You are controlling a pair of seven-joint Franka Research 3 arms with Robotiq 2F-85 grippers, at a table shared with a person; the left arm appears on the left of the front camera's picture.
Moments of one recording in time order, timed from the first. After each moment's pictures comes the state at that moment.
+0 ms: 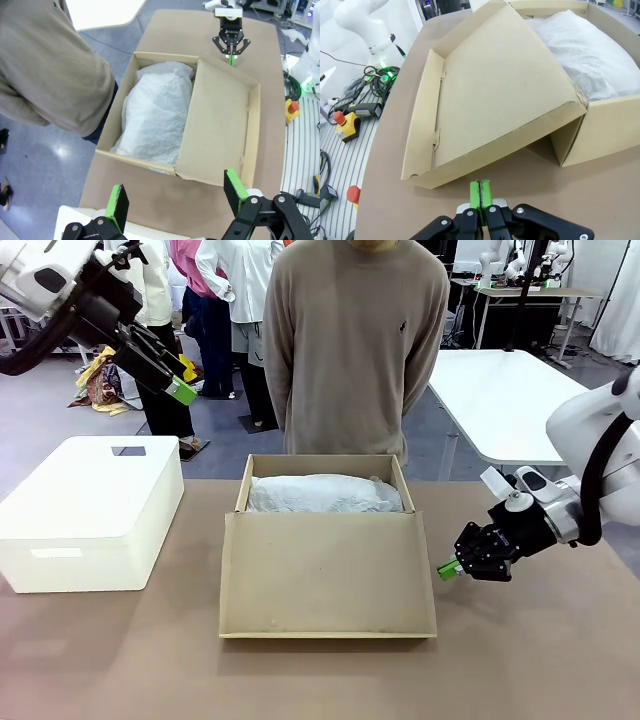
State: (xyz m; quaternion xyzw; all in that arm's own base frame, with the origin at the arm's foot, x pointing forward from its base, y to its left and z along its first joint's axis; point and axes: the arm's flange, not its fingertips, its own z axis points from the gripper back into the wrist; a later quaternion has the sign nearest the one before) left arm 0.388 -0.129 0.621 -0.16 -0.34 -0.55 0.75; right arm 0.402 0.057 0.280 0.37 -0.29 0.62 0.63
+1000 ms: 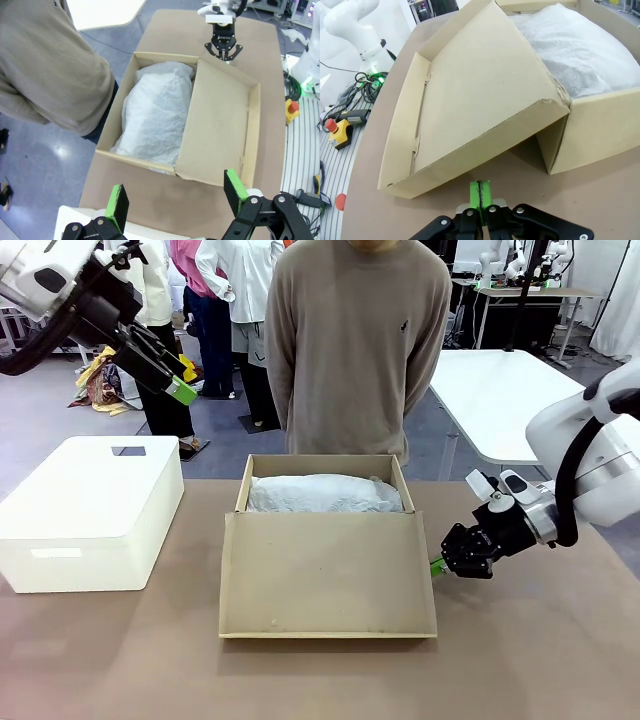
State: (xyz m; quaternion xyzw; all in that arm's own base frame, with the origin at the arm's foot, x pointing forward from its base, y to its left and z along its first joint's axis) left arm 0.388 -0.129 0.621 -0.16 -0.34 -0.55 0.75; right arm 0.425 0.072 0.261 0.38 -0.29 0.61 0.64
